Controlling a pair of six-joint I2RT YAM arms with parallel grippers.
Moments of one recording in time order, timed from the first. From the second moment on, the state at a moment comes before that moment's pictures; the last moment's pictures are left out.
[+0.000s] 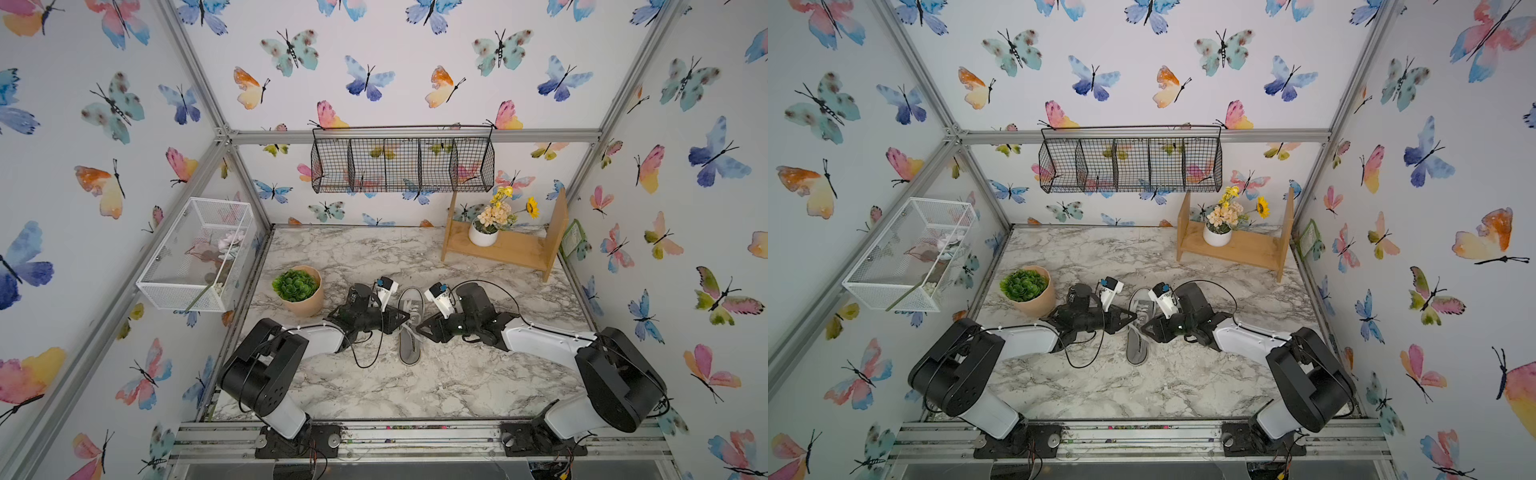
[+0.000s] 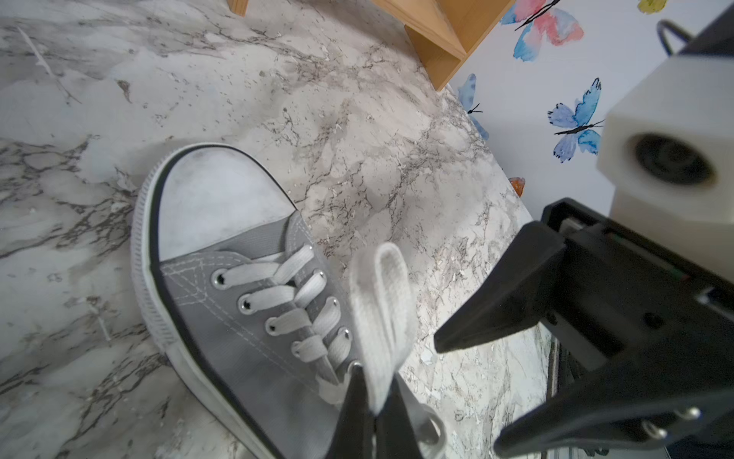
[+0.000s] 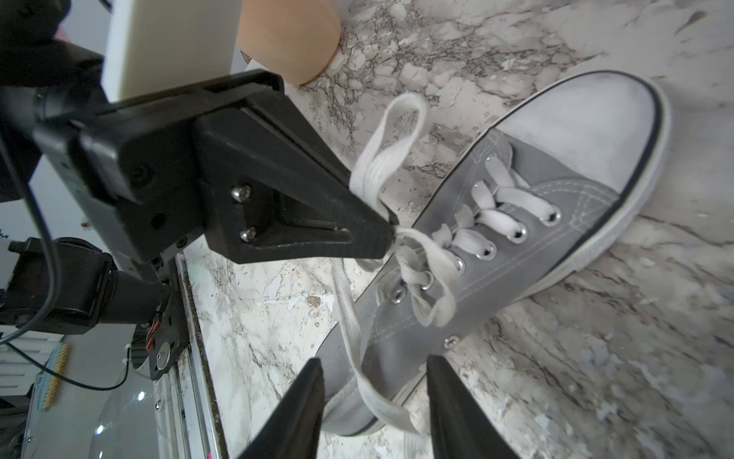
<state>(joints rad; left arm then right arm) -0.54 1.60 0.64 0.43 0.61 -0.39 0.68 1.53 0.74 0.05 -0.54 0.23</state>
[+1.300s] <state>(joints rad) -0.55 1.60 0.65 0.40 0.61 -0.39 0.73 1.56 0.76 -0.03 -0.51 0.15</state>
